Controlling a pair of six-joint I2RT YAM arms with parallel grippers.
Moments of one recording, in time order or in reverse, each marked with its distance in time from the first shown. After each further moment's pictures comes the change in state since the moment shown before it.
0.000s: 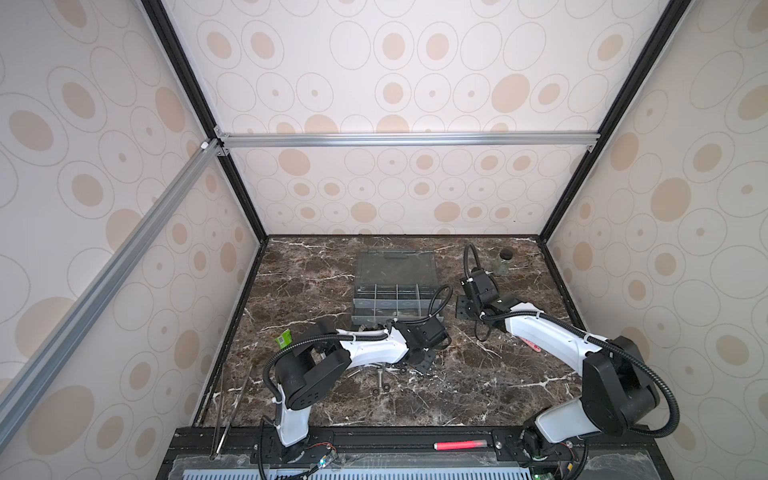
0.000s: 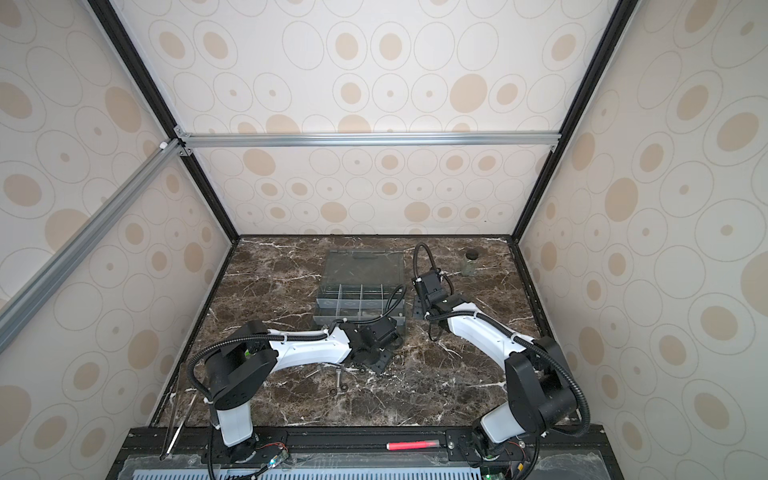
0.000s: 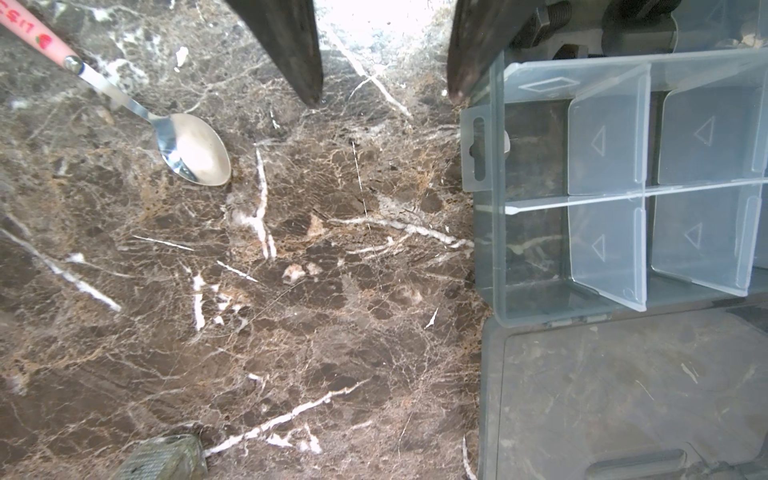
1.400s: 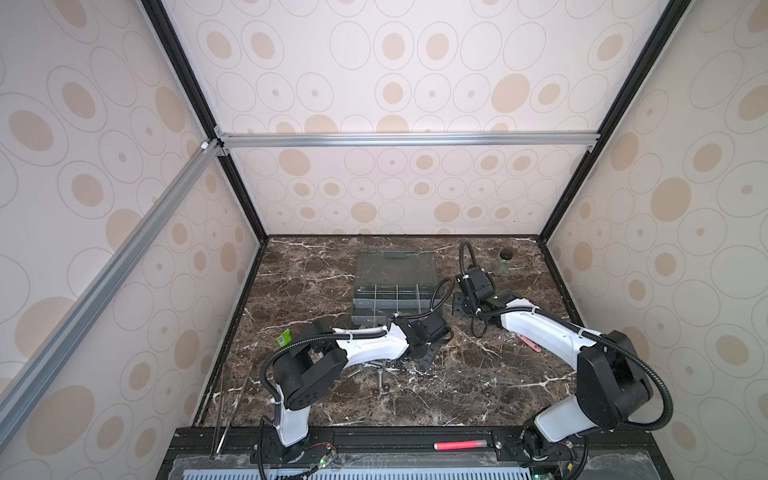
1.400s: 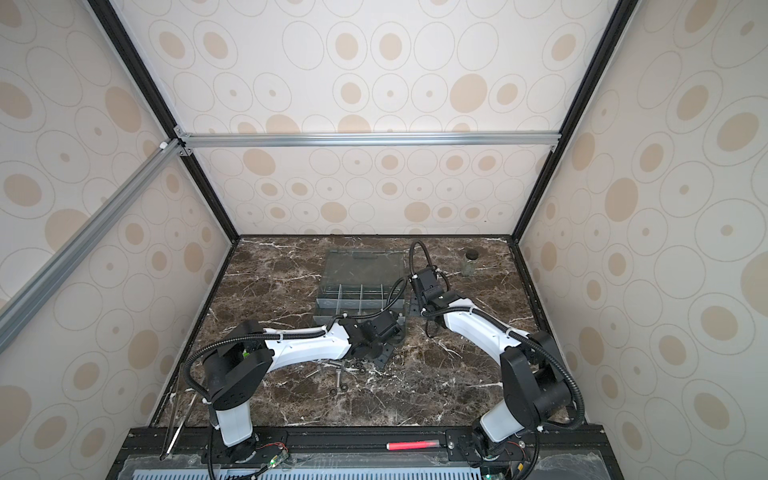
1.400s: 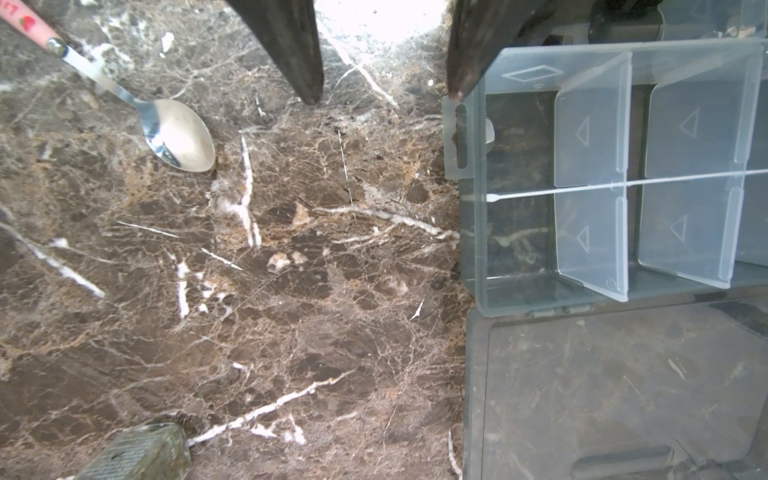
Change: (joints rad) left arm 0.010 -0.011 0.056 -0.014 -0.026 0.003; right arm 0.013 0.039 0.046 -0.011 -0.001 0.000
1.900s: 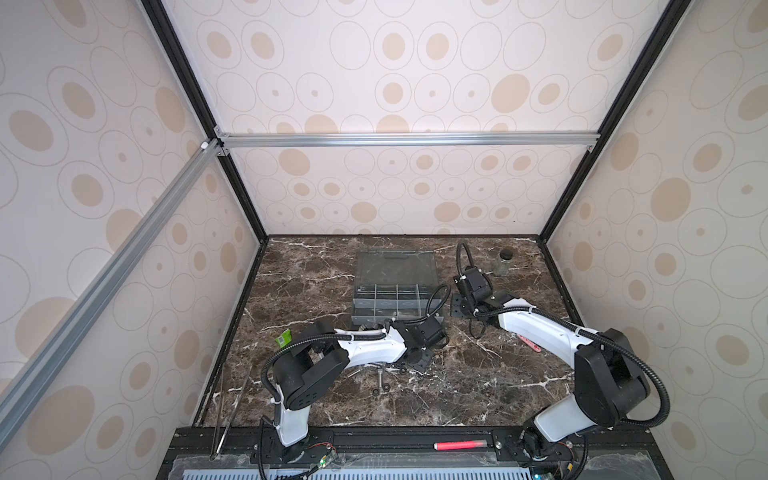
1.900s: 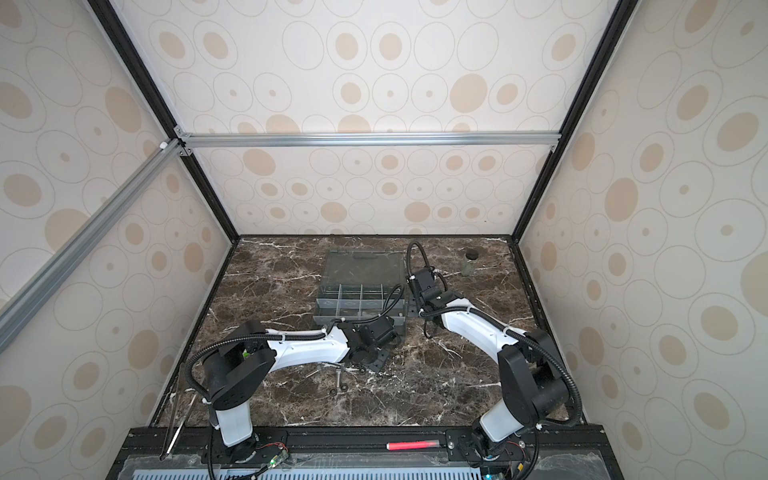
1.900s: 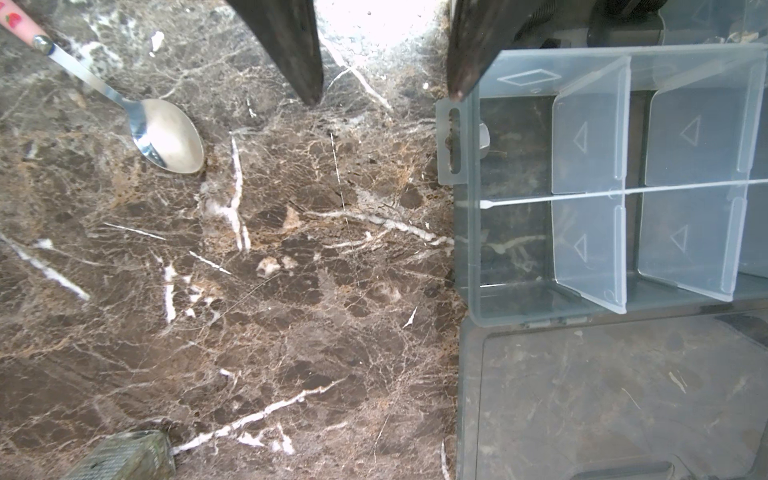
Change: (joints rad) left arm 0.001 0.001 -0.069 0.010 -0.002 -0.001; right arm 0.014 0.020 0.006 0.001 -0.001 0.000
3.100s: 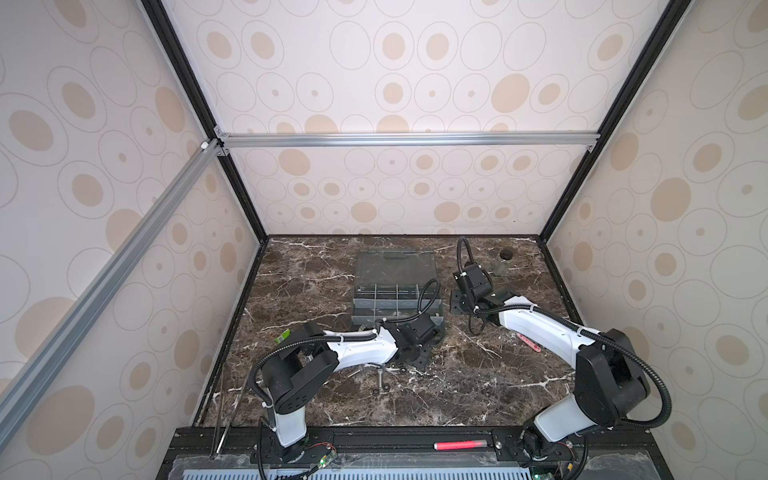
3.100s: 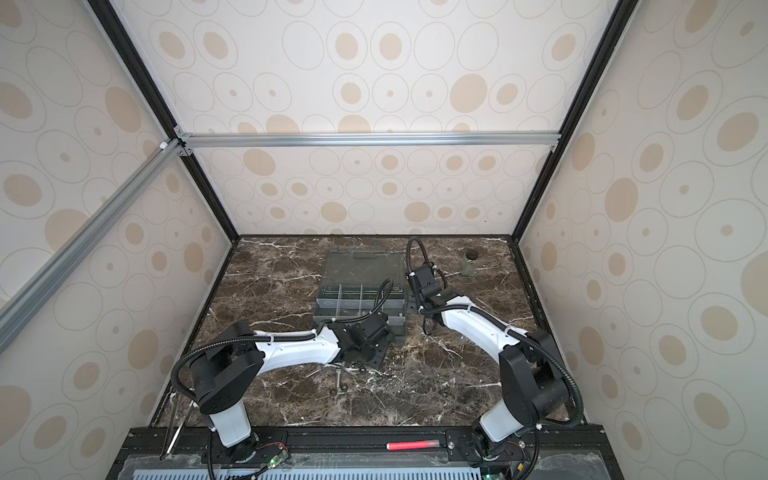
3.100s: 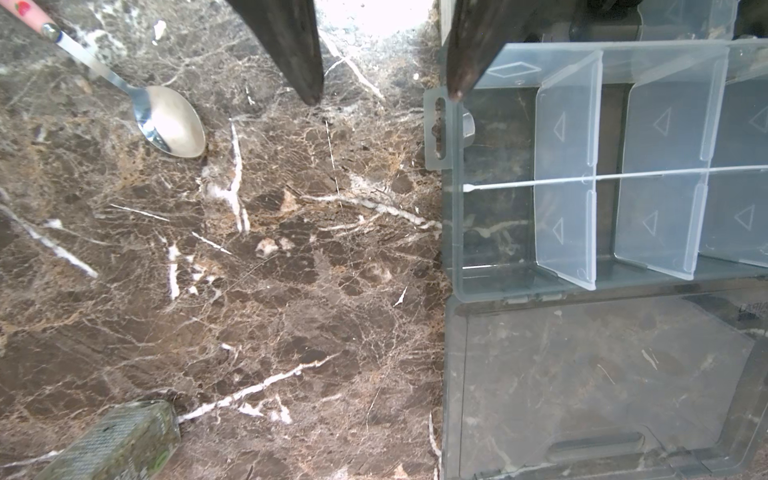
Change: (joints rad) left arm 0.027 -0.061 -0.067 0.091 0.057 -0.089; right arm 0.001 0.001 0.033 -0.007 0.004 -0.009
